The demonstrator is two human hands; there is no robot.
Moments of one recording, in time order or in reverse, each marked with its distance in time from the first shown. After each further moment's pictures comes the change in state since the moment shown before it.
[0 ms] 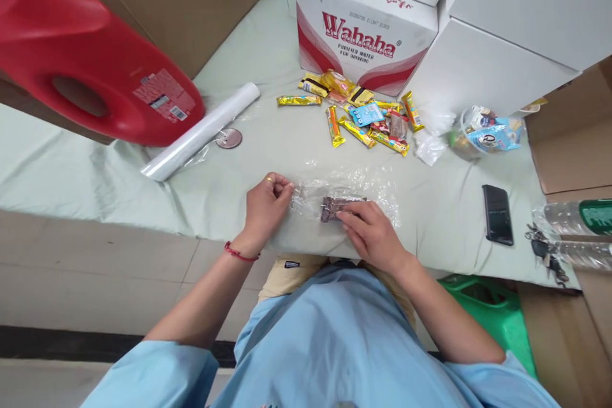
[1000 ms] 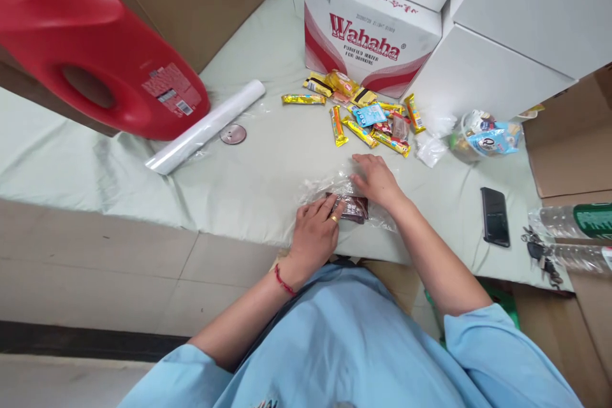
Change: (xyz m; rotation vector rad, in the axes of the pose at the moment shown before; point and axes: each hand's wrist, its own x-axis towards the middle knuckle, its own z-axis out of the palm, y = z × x) left_hand -0.080 0.010 0.063 0.463 -0.092 0.670; right_hand 0.089 0.068 -0.009 -0.205 -0.121 0.269
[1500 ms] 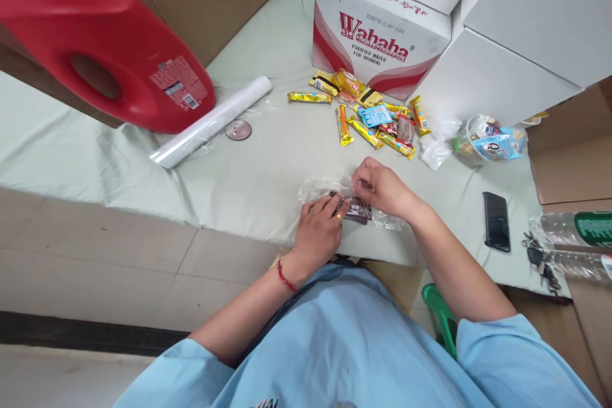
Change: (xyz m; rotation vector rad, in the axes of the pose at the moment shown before) left_hand 0.006 0.002 -0.006 -0.001 -0.016 0.014; right_hand -0.009 -0.023 -0.036 0.207 -0.170 -0.211
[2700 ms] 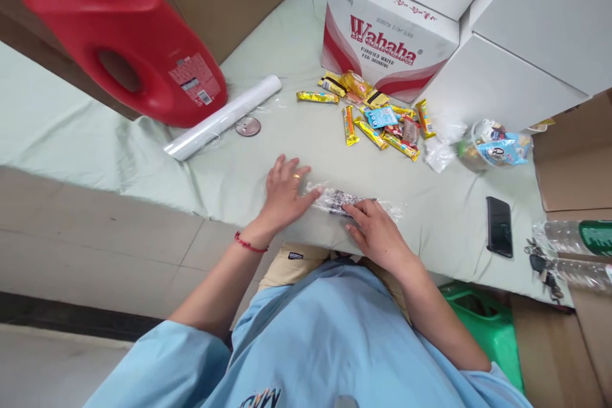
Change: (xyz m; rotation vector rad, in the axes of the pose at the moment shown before) left_hand 0.021 -0.085 -0.035 -0.279 0.017 -0.380; right_hand -0.069 -0.051 0.056 -0.180 -0.056 0.142
